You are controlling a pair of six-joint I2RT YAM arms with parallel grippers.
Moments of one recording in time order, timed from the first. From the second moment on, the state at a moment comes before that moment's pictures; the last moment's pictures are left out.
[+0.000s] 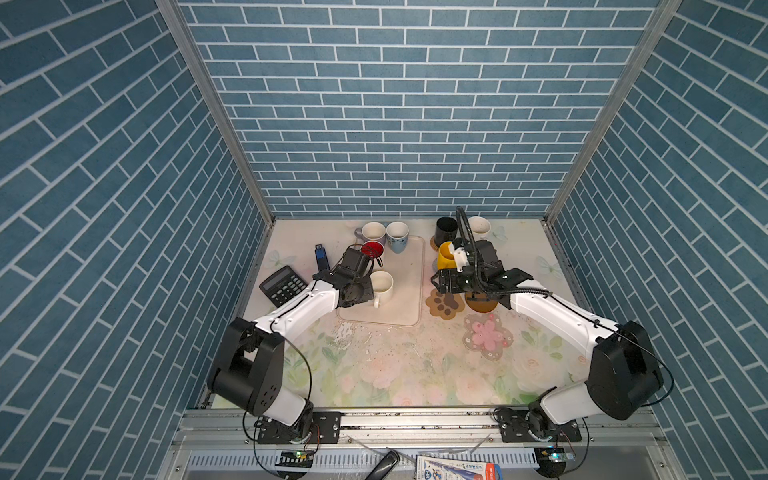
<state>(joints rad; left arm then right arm) -0.44 1.48 1.03 -0.57 -0.07 -0.60 0.60 1.48 1.08 -0.38 -0.15 0.37</state>
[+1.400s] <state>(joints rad) -0.41 0.89 0.94 -0.95 -0.11 -0.62 1.08 1.97 1.49 -0.45 0.28 0.85</state>
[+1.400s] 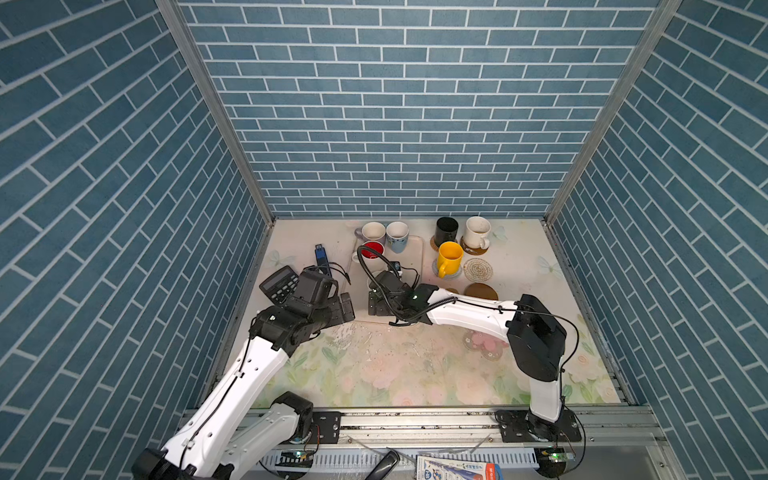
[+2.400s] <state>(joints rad) -0.26 0.88 0.94 -1.00 -0.06 -0.57 1.02 2.13 1.70 -0.66 0.21 0.64</state>
